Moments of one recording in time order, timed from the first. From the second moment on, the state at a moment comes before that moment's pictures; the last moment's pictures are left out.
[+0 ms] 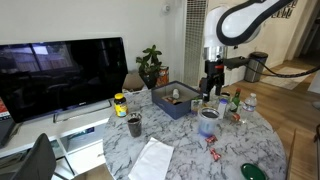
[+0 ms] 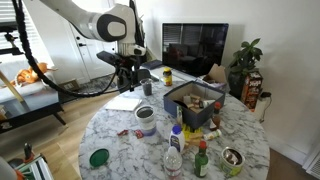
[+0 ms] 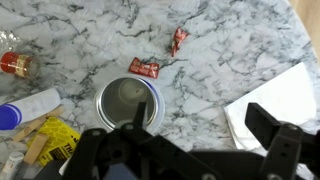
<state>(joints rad) 0.07 -0.04 0.09 -2.30 0.12 2.16 0.14</state>
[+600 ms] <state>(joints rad) 0.06 0.08 0.08 -2.28 0.02 2.21 0.25</state>
